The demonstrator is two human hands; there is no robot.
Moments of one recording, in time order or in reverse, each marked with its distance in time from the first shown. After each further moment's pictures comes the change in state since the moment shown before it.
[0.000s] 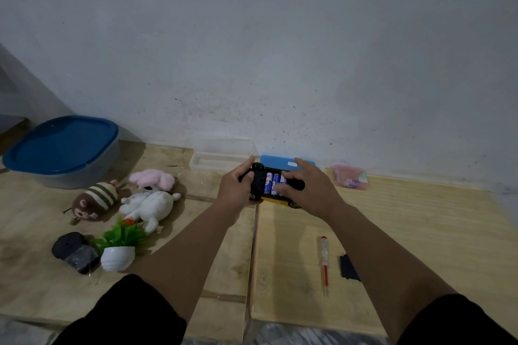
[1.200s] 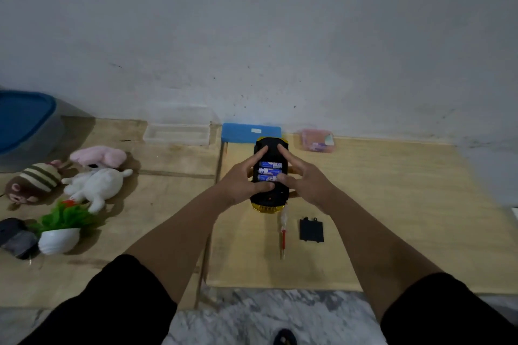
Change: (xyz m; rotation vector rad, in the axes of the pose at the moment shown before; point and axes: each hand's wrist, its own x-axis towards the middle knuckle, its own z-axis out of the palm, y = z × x) left_hand -0.003 -0.049 0.084 0.391 -0.446 -0.022; right_hand -0.038 0.104 -0.014 0.698 -0.162 0.204
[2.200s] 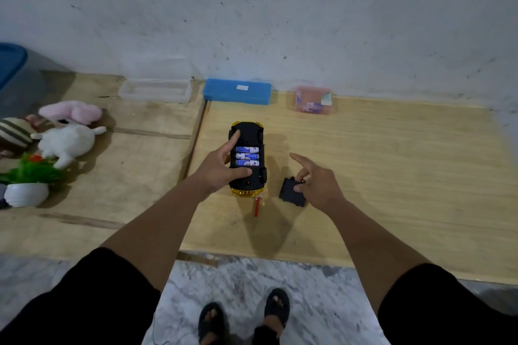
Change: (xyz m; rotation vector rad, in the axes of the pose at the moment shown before) left_hand 0.013 -0.055 0.053 -0.050 0.180 -0.206; right_hand -0.008 0.128 -0.055 -0.388 0.054 0.067
